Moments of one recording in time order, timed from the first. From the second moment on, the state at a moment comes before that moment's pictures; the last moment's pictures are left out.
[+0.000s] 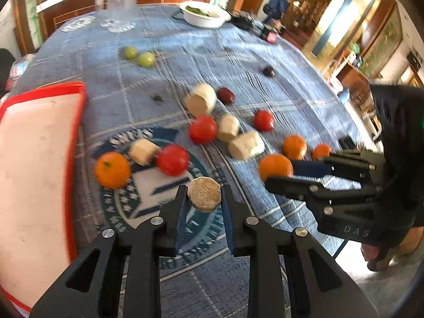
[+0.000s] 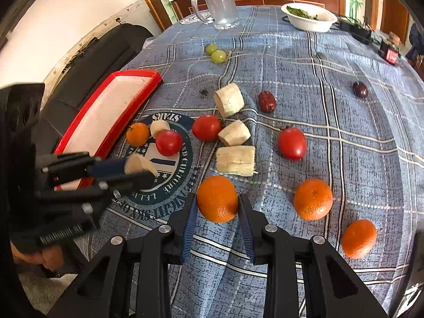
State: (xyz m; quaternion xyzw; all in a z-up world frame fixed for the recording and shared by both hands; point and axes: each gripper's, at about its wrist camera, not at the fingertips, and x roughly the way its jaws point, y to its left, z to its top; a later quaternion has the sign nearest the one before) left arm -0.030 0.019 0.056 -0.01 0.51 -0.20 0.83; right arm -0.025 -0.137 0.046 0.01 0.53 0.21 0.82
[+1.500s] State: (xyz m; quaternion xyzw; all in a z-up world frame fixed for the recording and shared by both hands) left arm -0.072 0.230 0.036 -0.13 0.52 0.00 0.85; right arm -0.041 0.105 0.045 -0.10 0.52 0.46 0.72
